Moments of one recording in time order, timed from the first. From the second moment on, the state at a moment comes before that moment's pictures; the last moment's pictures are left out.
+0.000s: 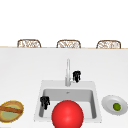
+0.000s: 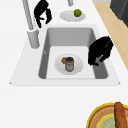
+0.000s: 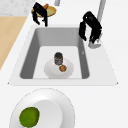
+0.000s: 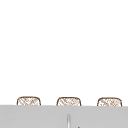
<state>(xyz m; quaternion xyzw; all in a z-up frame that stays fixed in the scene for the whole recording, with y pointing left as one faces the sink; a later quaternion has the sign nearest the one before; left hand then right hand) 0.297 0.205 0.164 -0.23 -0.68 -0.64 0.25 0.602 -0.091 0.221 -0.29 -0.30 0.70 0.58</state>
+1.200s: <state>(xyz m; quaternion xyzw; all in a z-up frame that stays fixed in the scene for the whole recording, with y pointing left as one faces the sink) 0.297 0.205 0.164 -0.23 -0.68 -0.64 0.25 0.646 -0.083 0.291 -0.17 -0.14 0.73 0.65</state>
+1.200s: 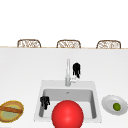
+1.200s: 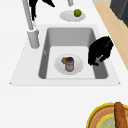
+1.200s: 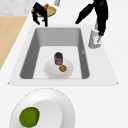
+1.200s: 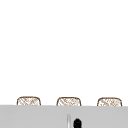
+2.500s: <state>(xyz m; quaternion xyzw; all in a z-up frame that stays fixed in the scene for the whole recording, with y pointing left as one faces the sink) 0.297 0.205 0.164 -0.23 -0.68 -0.64 0.25 0.680 -0.087 0.263 -0.18 -0.19 0.73 0.63</state>
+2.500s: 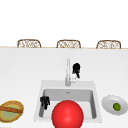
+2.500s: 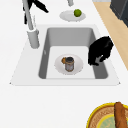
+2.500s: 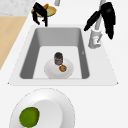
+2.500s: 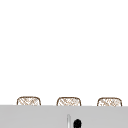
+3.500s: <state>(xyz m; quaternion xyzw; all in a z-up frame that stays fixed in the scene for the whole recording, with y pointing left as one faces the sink) 0.297 0.205 0.164 -0.23 -0.68 -0.64 0.25 0.680 -0.092 0.193 -0.22 -0.27 0.72 0.59</state>
